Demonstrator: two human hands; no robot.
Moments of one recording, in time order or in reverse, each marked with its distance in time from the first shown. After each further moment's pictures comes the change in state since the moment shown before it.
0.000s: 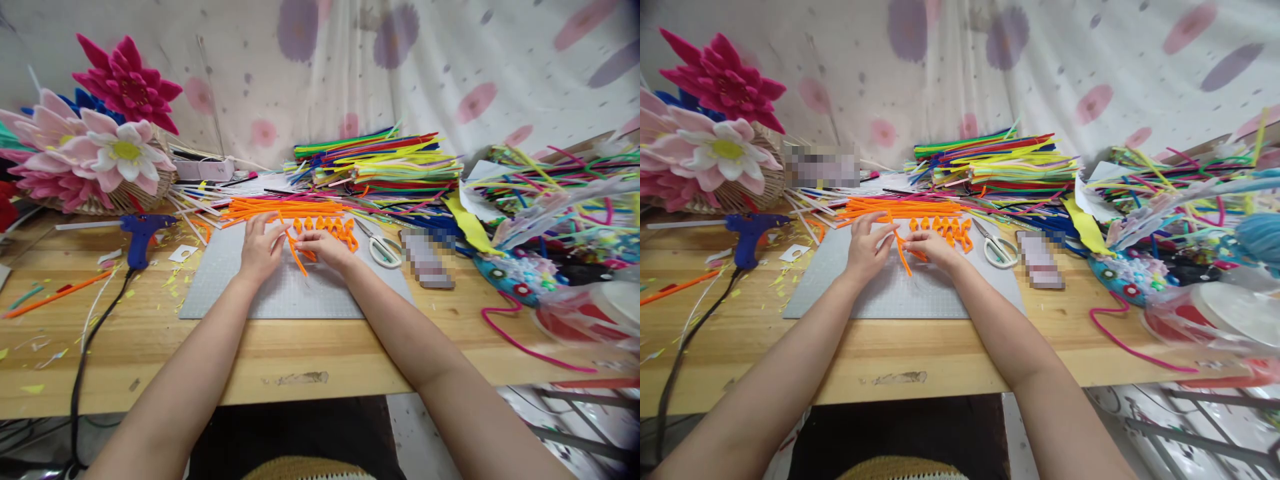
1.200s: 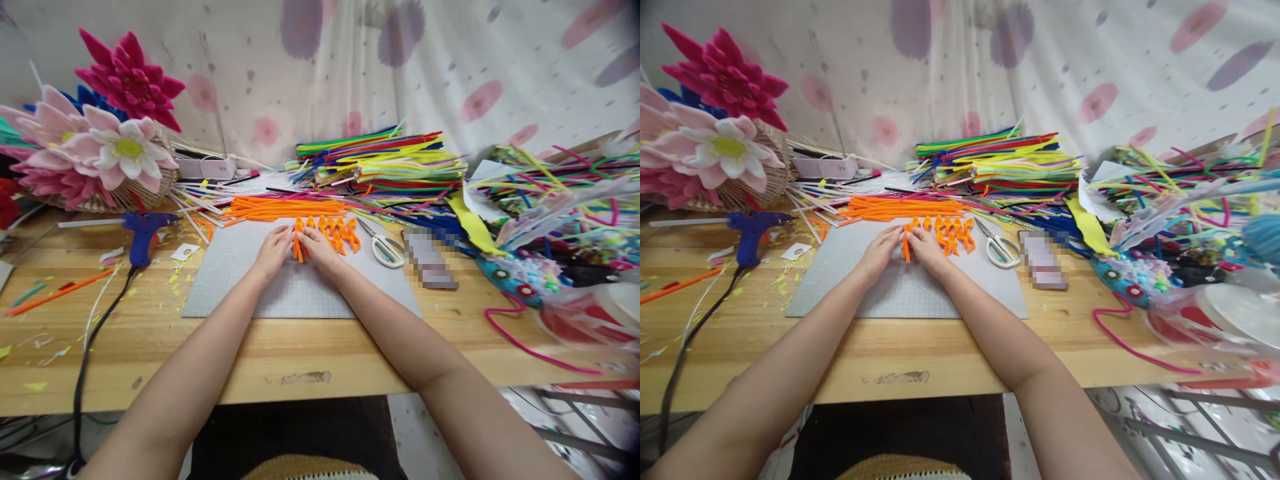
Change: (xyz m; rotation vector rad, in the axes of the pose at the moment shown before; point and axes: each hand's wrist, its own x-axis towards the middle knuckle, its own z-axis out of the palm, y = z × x) left_hand -0.003 -0.006 0.028 -0.674 -0.176 -0.526; right_hand 0.012 0.020 0.024 -0.027 0.164 -0.138
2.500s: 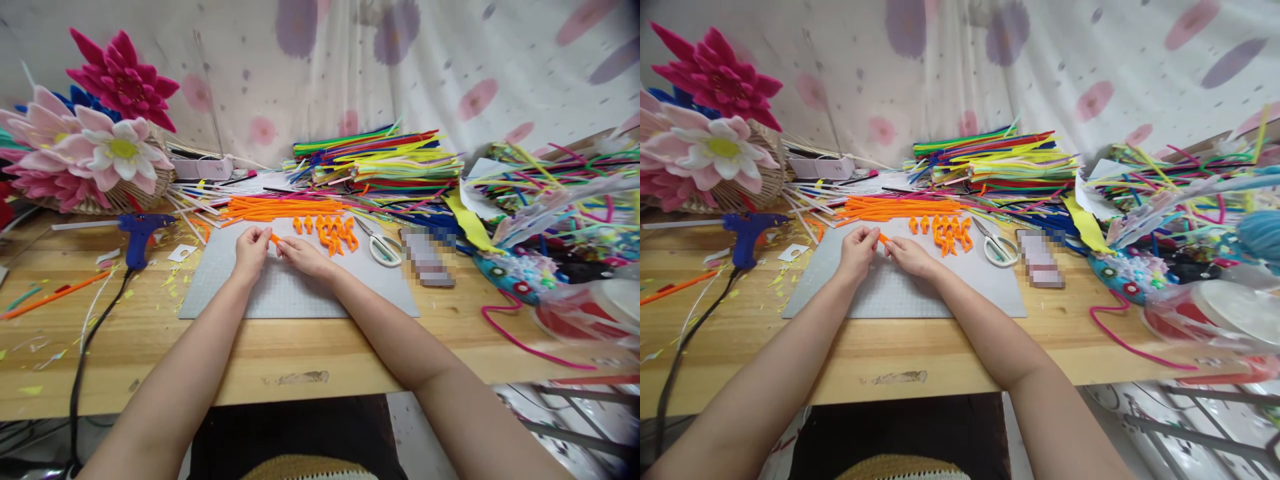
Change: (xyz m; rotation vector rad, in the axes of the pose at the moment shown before) left_hand -0.003 0.011 -0.014 -0.097 0.310 -0.019; right_hand -0.007 -0.014 0.014 -0.241 -0.290 0.025
